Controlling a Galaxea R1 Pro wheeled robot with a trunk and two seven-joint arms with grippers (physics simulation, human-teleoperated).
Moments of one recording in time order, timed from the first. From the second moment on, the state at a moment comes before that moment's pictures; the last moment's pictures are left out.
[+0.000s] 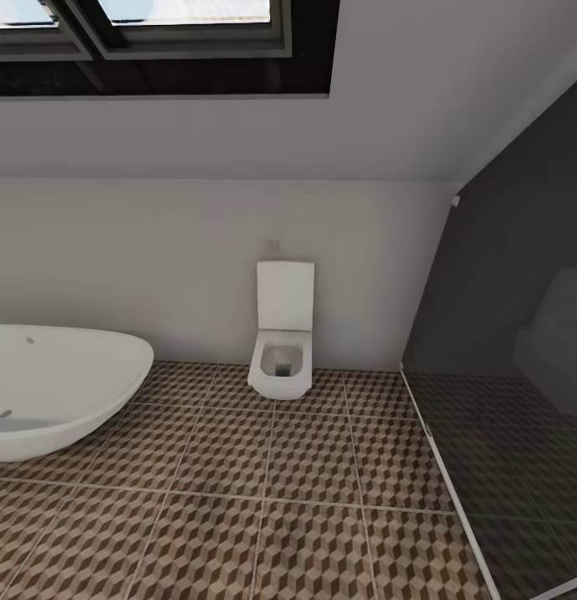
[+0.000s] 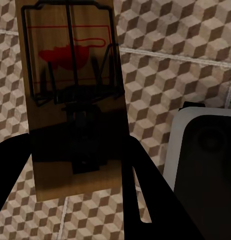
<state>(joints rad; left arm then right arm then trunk) -0.09 0.08 -0.46 0.07 0.58 -0.53 0.14 -0.11 -0.04 0.18 -0.09 -0.48 -0.70 -0.10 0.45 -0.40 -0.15</state>
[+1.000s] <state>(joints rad) -0.09 0.08 -0.46 0.07 0.58 -0.53 0.14 -0.11 -0.04 0.18 -0.09 -0.48 -0.70 -0.10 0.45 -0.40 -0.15</state>
